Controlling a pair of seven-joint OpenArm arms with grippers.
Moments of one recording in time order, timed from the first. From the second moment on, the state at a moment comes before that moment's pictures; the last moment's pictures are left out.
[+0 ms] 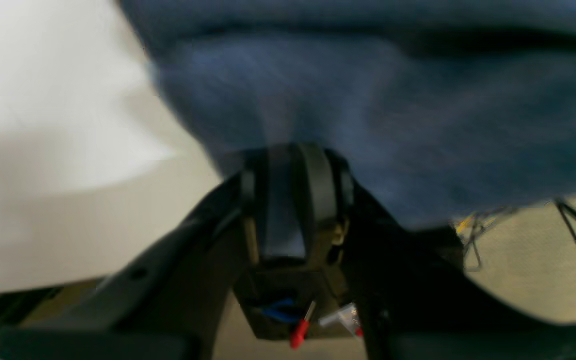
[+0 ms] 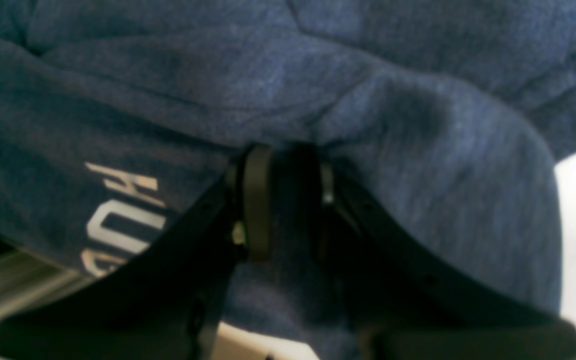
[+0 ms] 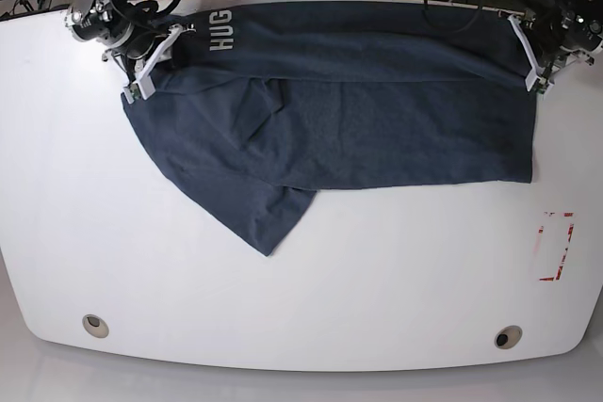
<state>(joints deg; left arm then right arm) 22.3 -18.7 -31.3 104.1 -16.8 -42.8 69.9 -19.8 5.0 30.2 101.2 27.3 41.1 -65.0</state>
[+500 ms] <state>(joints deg) 22.0 -23.9 -29.2 95.6 -16.4 -42.8 65.0 -20.2 13.1 32.9 101.1 22.9 41.0 -64.6</state>
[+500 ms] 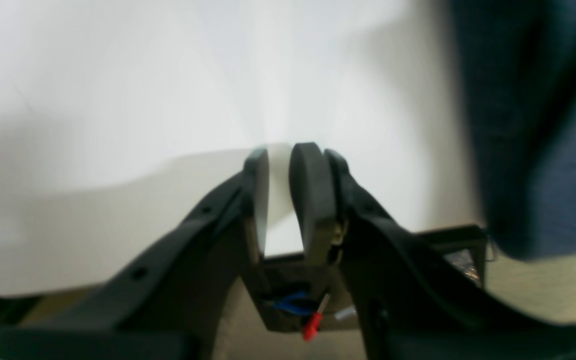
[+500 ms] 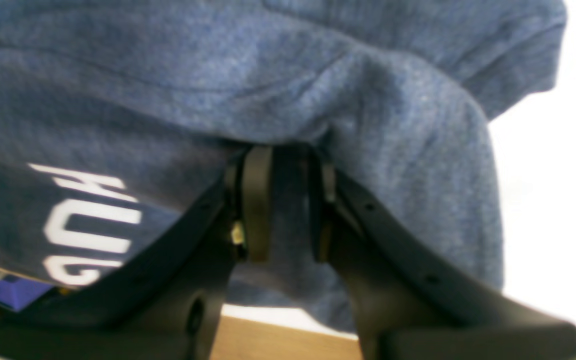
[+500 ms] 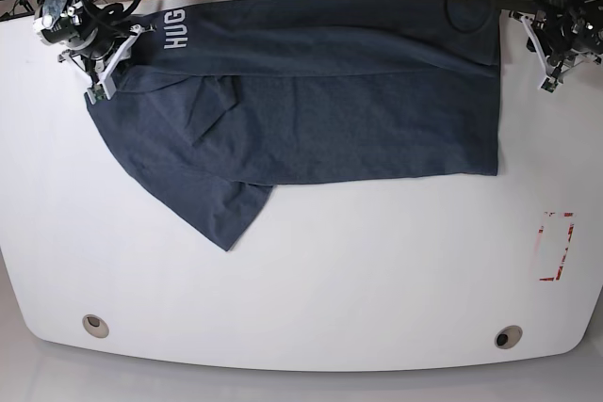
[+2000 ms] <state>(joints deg) 21.5 -17.3 -26.4 113.3 -16.2 -42.8 72.0 -0.8 8.9 22.3 93.0 23.1 41.0 -65.0</state>
